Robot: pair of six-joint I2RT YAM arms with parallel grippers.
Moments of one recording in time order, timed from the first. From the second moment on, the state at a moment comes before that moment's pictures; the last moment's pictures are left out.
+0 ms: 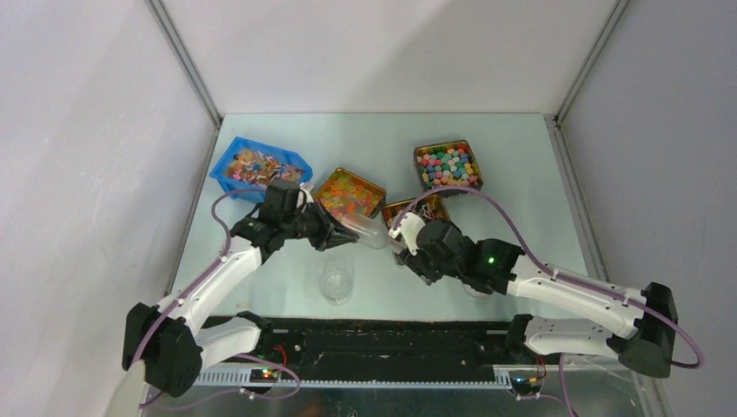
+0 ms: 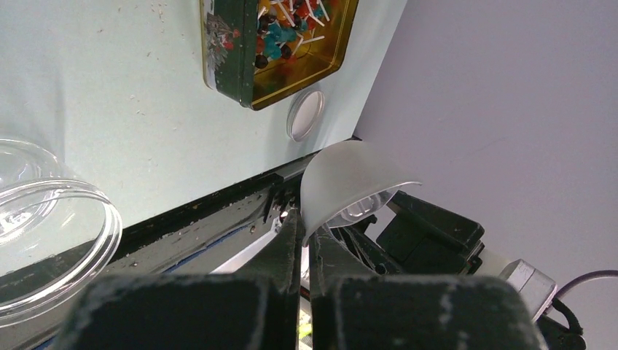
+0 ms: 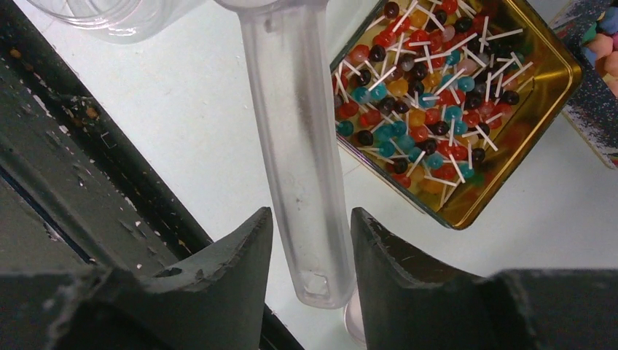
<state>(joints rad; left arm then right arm) -0.40 1.11 0.76 -0.39 0.58 -1.19 1.07 1.10 0.89 -0.62 0.18 0.01</state>
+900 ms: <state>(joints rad) -0.41 1.09 0.97 -0.62 0.45 -0.97 0.90 1.05 0.89 -0.60 -0.06 0.09</state>
